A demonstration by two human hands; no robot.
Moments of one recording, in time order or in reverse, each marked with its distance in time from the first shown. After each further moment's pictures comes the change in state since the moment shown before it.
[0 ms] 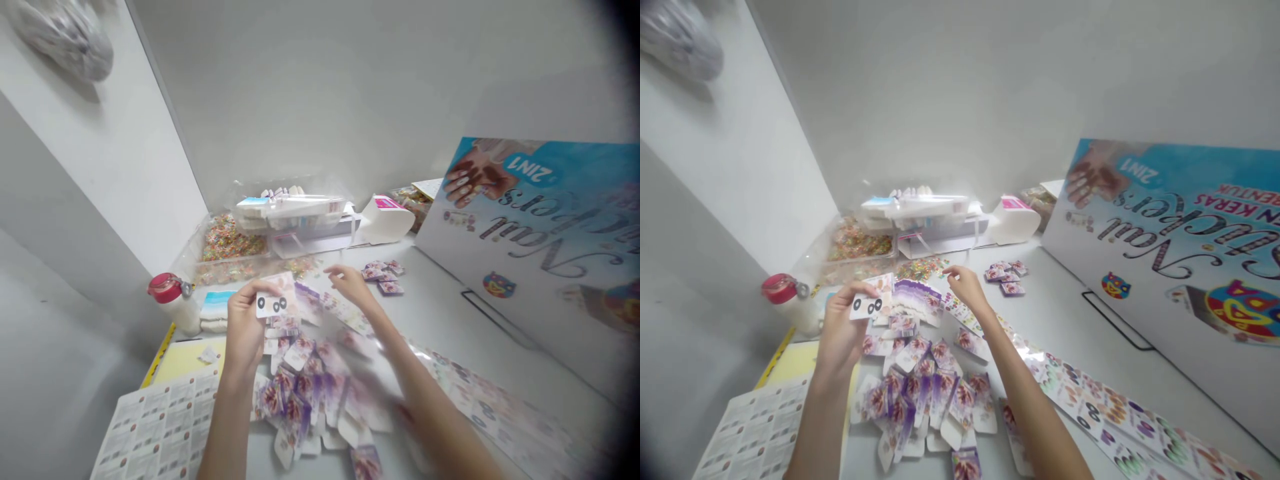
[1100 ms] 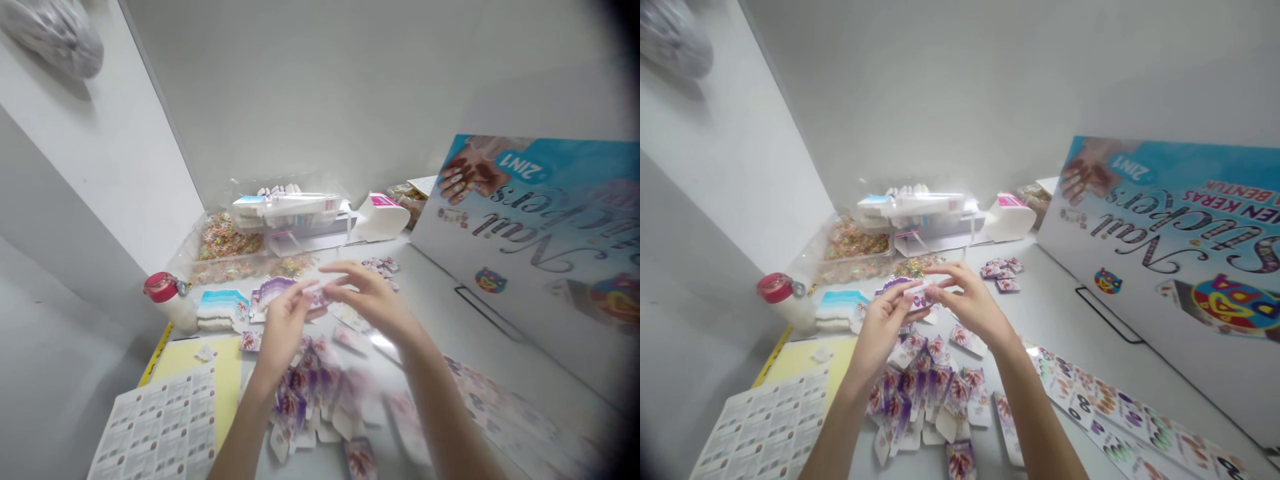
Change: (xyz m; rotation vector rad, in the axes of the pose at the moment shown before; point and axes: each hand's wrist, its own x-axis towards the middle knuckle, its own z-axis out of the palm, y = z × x) left_hand -0.017 -0.022 0.038 0.137 -0.297 -0.186; right_hand -0.083 -0.075 -0.056 0.508 -0.091 -0.169
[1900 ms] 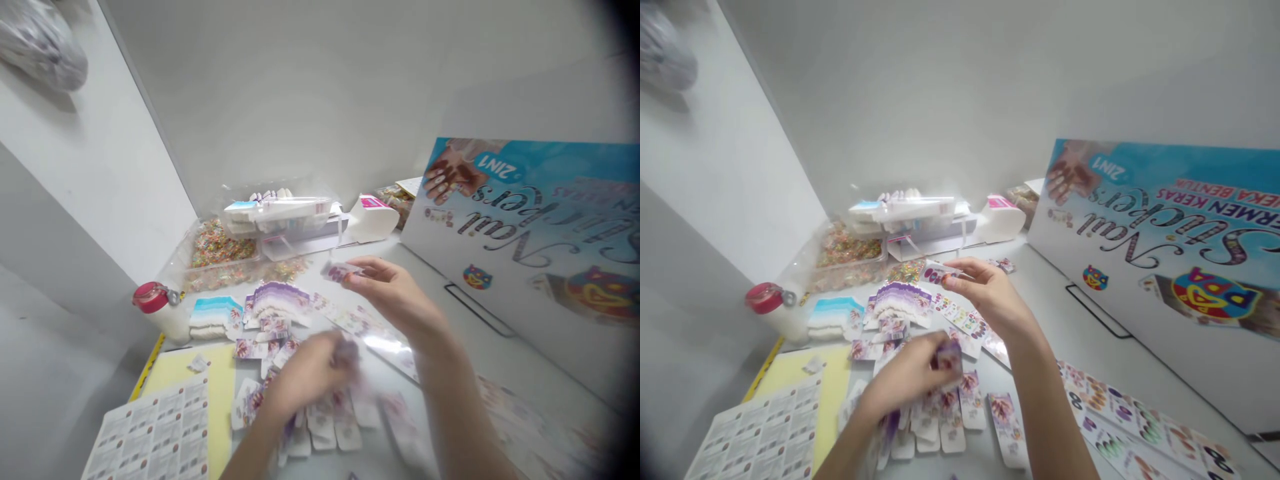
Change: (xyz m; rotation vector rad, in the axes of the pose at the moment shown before) left_hand -0.015 -0.028 0.016 0.869 -0.508 -0.041; right_hand -0.004 -0.006 -0.032 0.374 0.126 0.130
